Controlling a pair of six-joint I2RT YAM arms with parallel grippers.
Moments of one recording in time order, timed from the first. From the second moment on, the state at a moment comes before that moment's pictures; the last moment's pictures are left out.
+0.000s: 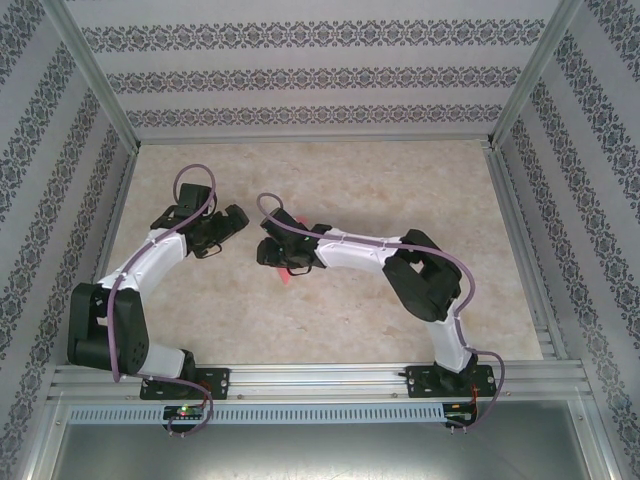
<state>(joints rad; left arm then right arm) -0.10 1.42 0.92 -0.47 0.13 -0.72 0.91 2.06 1.45 -0.34 -0.06 0.92</state>
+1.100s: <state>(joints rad) -0.10 1.46 0.88 -0.36 0.41 -0.71 0.70 1.66 1.05 -0.33 -0.21 0.53</state>
